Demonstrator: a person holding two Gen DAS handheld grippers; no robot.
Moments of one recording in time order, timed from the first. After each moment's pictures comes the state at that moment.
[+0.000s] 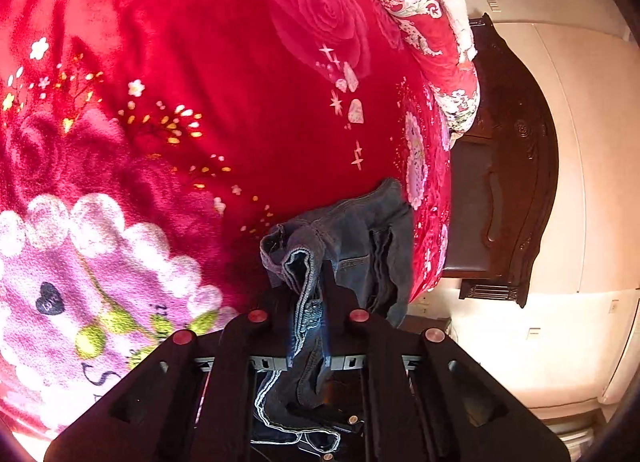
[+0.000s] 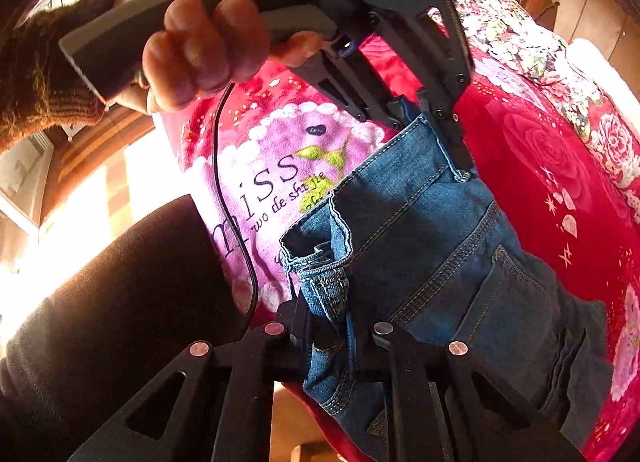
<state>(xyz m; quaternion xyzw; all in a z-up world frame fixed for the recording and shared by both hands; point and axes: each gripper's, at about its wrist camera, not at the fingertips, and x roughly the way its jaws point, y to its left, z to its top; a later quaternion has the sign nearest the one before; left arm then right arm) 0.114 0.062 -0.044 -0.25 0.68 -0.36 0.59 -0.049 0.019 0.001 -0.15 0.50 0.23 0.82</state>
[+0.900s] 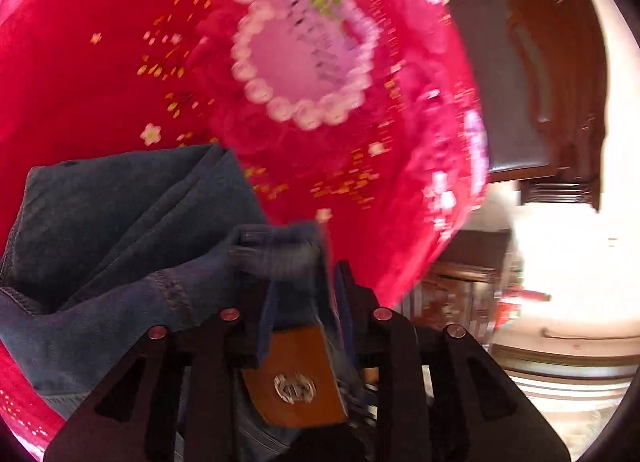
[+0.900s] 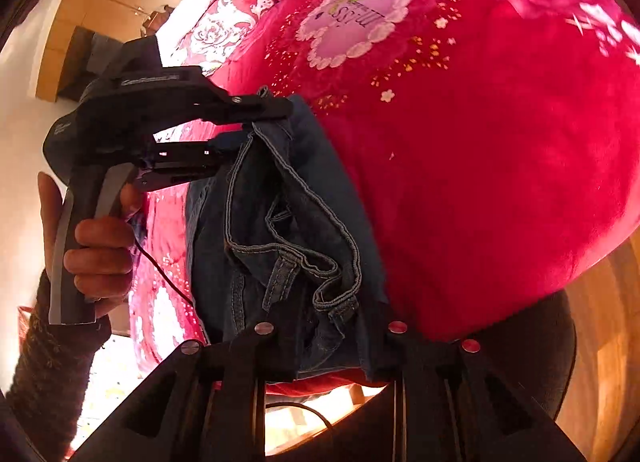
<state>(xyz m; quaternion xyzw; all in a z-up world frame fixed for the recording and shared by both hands) 0.048 -0.340 -0.026 -0.03 0.73 -0.44 0.53 -0.192 -0.383 -0.019 0.45 0.46 -0.08 0.76</state>
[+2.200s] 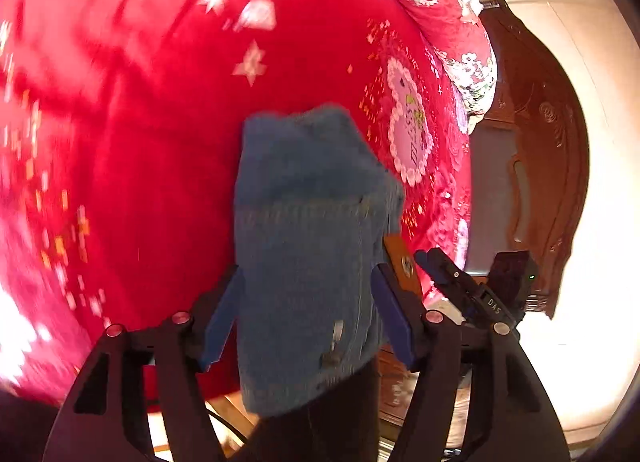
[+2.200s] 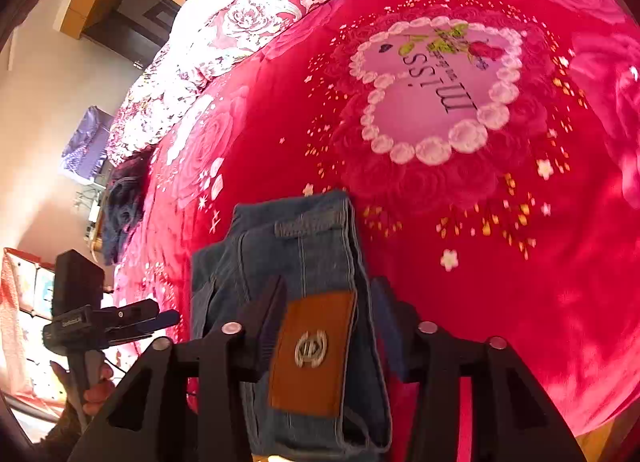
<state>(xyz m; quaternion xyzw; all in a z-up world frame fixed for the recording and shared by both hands) 0.036 -0.109 -0.051 -0.24 0.70 -0.31 0.59 -0.084 -0.433 0.004 0.36 0.51 -0.01 0.78</state>
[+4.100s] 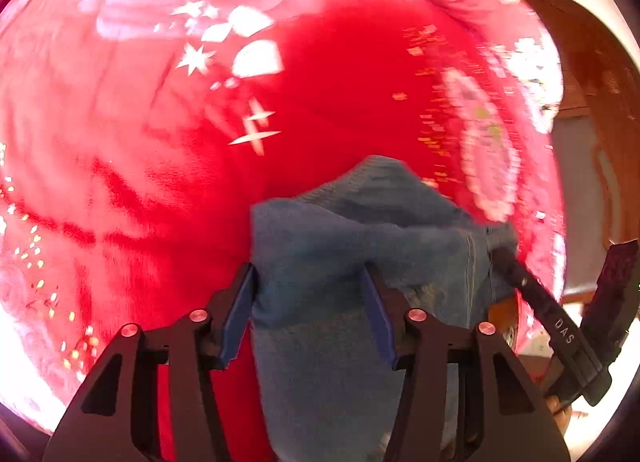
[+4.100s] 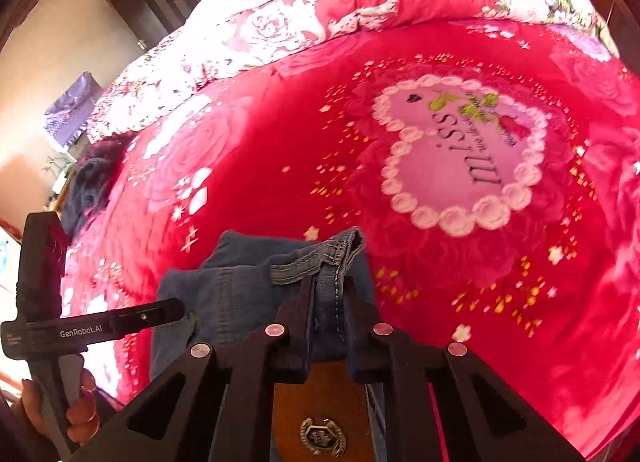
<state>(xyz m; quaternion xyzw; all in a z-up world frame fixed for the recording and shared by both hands) 0.077 -0.172 -0.066 -0.06 0.67 -0.21 0.71 -0.034 -0.398 0.004 0.22 0.50 -0.07 0.84</state>
